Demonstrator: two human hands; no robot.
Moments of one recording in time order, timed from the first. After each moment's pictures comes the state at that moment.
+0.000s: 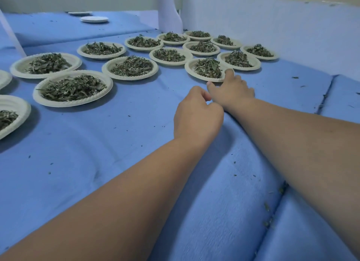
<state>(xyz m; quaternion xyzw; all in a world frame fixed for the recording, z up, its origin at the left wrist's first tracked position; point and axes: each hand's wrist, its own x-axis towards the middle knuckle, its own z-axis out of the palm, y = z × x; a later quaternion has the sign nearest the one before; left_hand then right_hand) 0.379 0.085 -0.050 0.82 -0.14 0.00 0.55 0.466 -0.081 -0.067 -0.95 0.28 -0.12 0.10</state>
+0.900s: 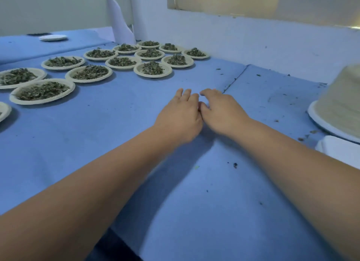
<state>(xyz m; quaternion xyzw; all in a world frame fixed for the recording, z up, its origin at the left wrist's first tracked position) 0.228 0.055 -0.022 0.87 -0.44 0.06 0.20 0.173 -0.076 -0.014 -0.96 0.15 -0.18 0.13</state>
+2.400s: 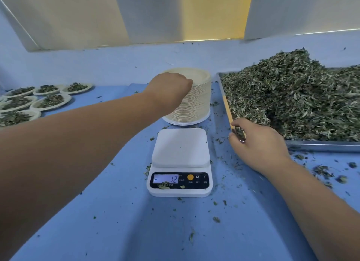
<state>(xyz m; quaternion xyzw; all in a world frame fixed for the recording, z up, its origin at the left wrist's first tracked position) 0.034 -0.223 0.076 0.67 -0.68 0.28 -0.03 -0.218 -0.249 -0.031 -0.84 0.44 -0.30 0.02</state>
